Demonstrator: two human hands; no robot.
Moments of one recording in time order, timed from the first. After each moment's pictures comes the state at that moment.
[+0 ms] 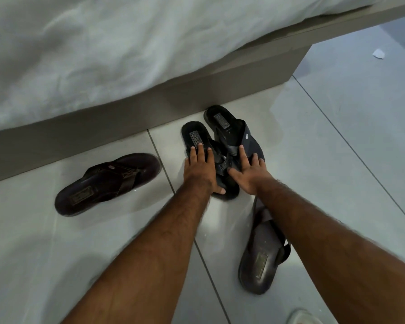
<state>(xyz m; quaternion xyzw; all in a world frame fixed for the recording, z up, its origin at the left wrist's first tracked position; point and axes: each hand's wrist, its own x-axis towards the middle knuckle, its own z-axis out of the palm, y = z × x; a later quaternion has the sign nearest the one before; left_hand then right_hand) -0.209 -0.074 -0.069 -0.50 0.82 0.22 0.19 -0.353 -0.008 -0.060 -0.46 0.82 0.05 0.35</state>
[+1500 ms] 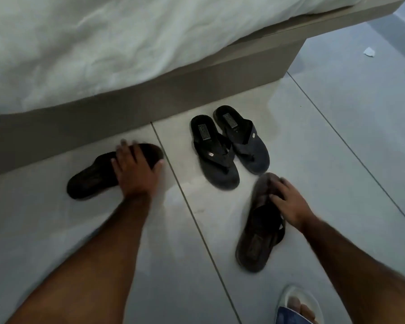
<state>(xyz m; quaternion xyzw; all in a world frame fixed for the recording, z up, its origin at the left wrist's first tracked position) -0.051 -0.067 -0.080 -0.69 0.72 0.07 -0.06 -0.400 0.142 -0.063 -0.42 0.84 -0.12 0.33</state>
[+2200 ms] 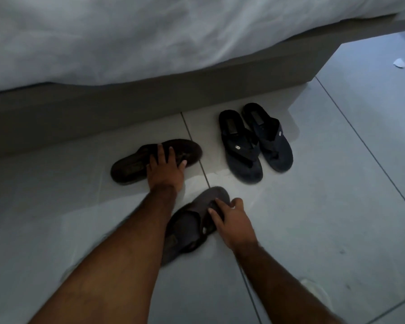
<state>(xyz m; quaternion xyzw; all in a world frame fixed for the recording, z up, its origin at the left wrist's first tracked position) -0.029 -0.042 -0.078 -0.68 0.70 0.20 0.06 -0.176 0.133 -0.064 -0.49 0.79 -0.09 0.34</state>
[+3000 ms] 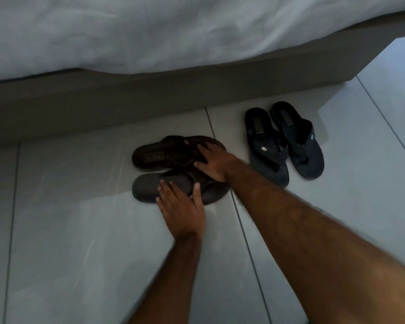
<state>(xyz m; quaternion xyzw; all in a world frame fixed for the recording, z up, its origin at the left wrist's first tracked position) -0.023 0.061 -0.082 -0.80 0.56 0.20 -0.06 -0.148 -0.059 -0.049 -0.68 0.64 0.11 0.35</state>
